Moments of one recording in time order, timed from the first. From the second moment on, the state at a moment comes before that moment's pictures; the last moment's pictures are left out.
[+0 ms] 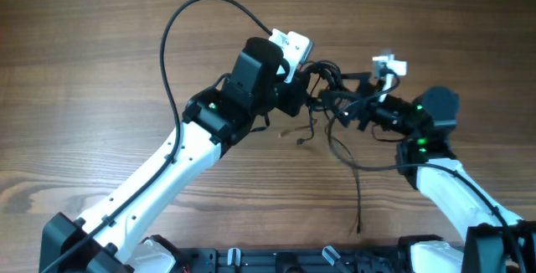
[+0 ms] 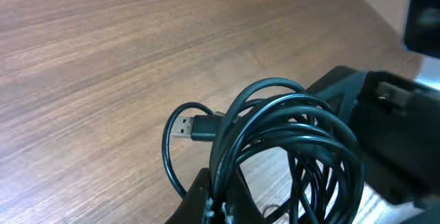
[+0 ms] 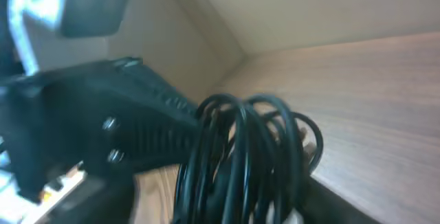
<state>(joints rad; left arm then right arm) -0.65 1.47 1.20 -0.36 0.18 -0.20 0.08 1.36 0.48 0.86 -1.01 0.62</state>
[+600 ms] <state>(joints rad) -0.71 1.47 1.20 -0.37 0.05 -0.35 0.04 1.36 0.50 0.80 -1.27 0.62</state>
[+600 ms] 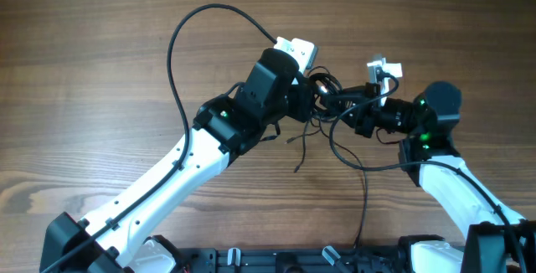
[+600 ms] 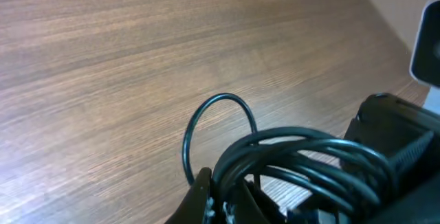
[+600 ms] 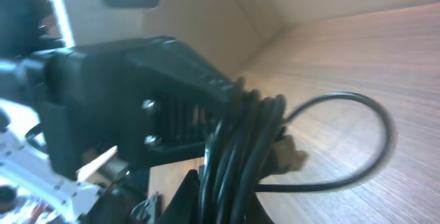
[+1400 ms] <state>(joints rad) -0.56 1.48 1.21 -0.48 0.27 -0.25 -0.08 1.36 0.49 0.61 -1.02 0.75</state>
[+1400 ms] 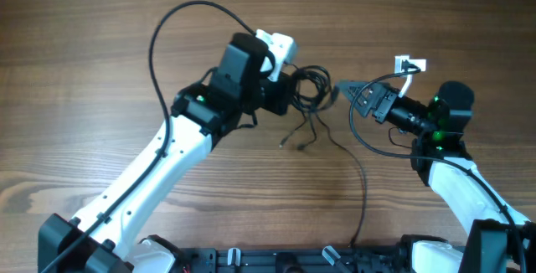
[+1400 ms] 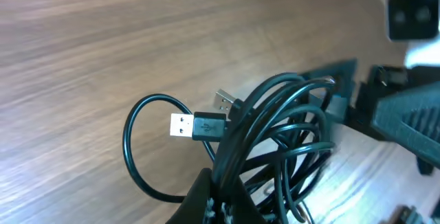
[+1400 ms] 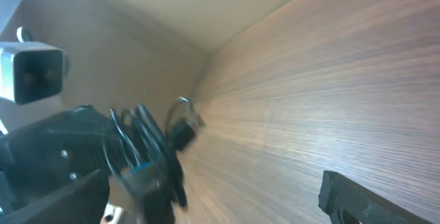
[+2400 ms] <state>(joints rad) -0.70 1.48 1.21 -0.45 0.10 -0.42 0.16 1.36 0.49 0.51 -0.66 0.55</state>
